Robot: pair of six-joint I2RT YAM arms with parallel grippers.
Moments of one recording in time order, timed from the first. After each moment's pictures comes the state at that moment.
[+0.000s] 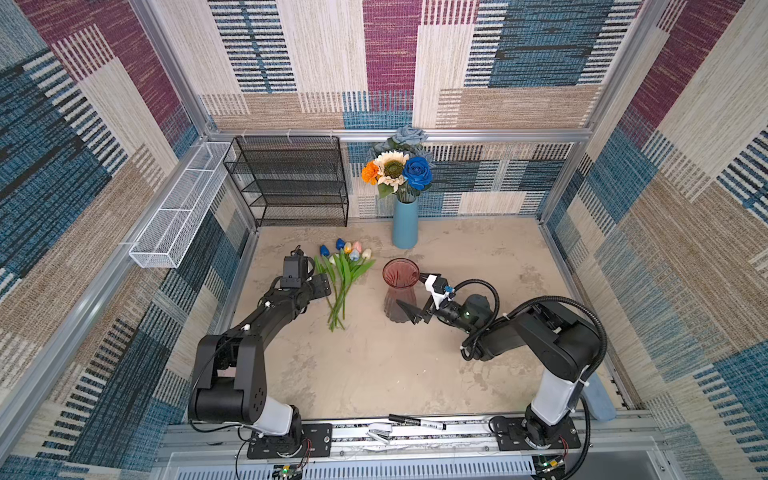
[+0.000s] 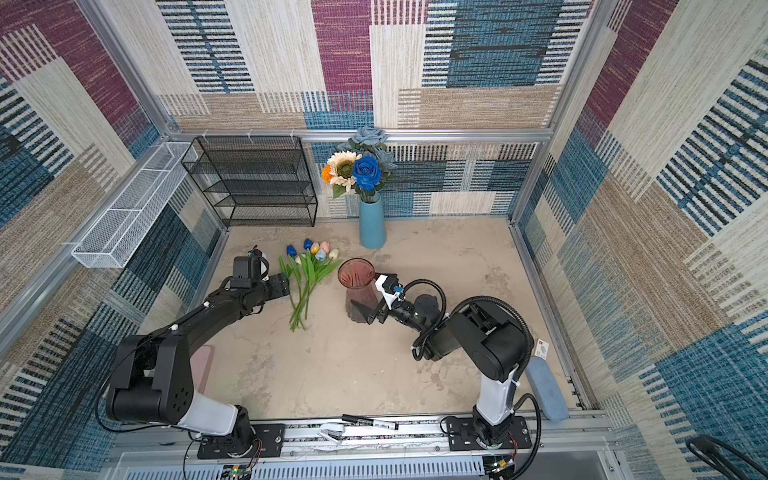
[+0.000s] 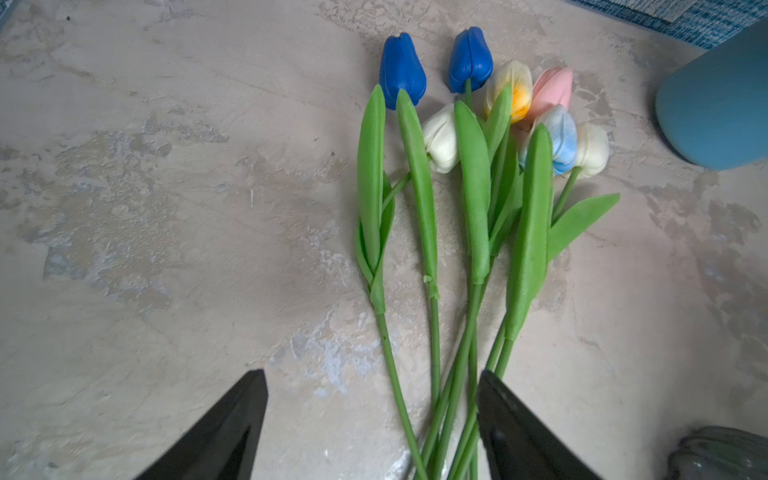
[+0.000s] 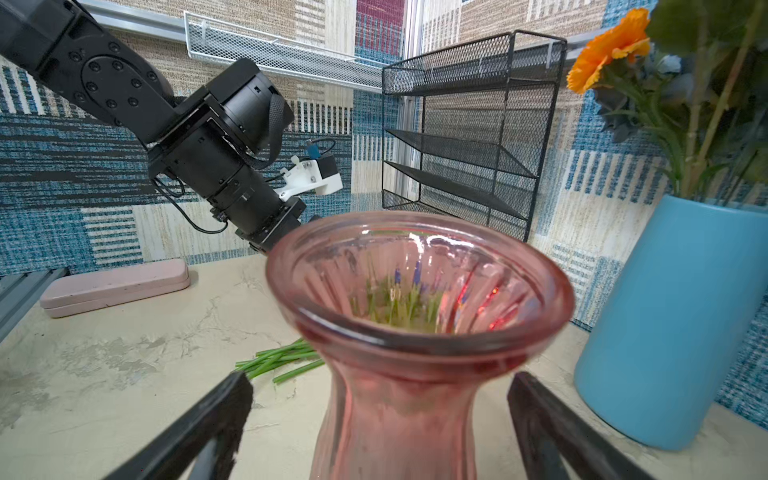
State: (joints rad) left arm -0.06 1.51 0.88 -0.17 -0.03 -0.29; right arm 0.60 1.78 0.51 1.44 -0.41 -0.01
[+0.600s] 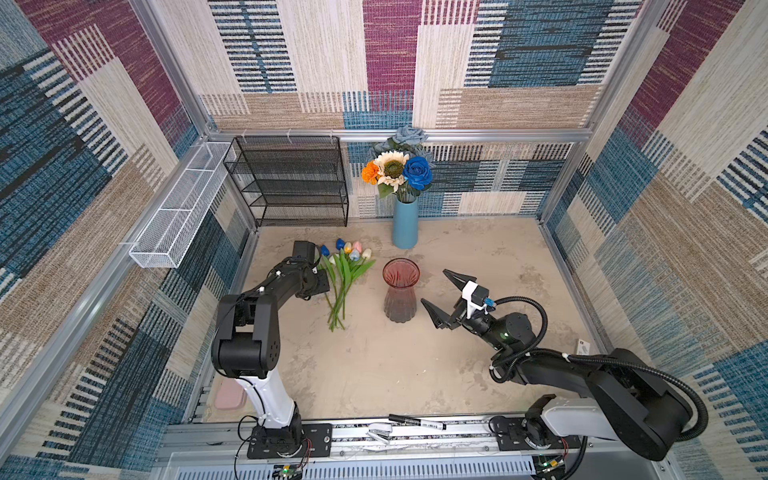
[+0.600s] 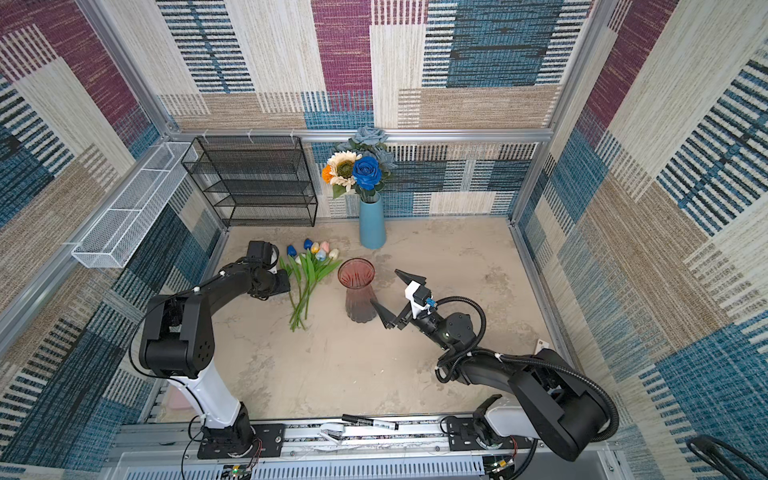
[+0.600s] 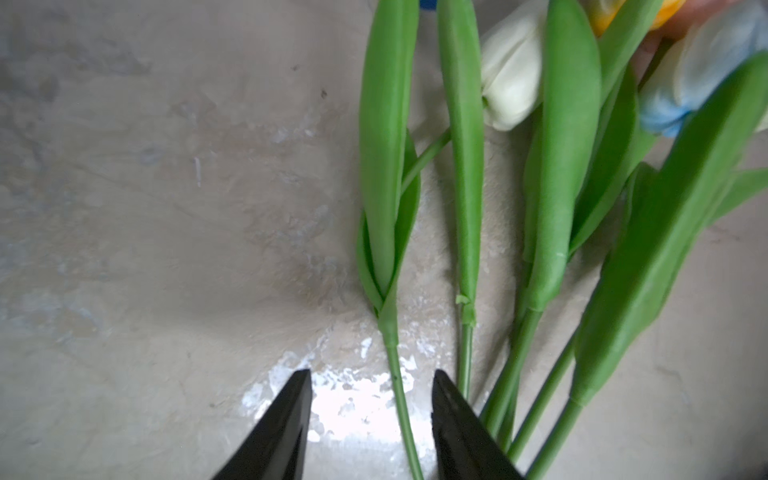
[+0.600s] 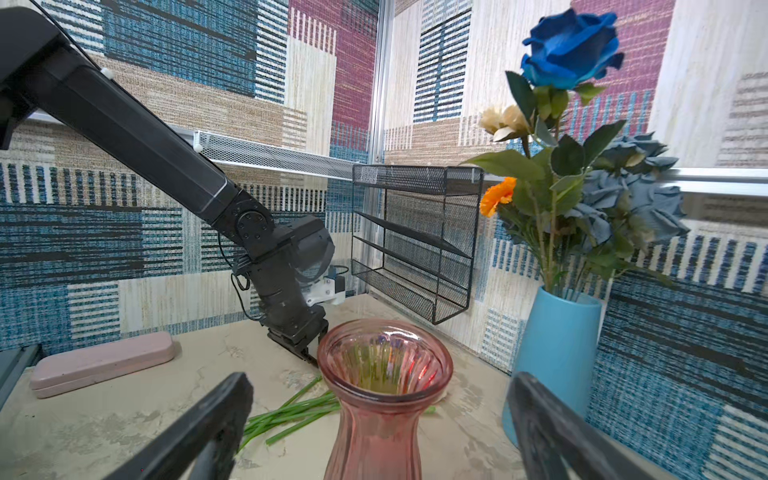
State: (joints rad) left arm -0.05 1.82 1.19 -0.49 0.01 -0.28; right arm 0.60 1.28 0.29 1.33 -0.28 -0.01
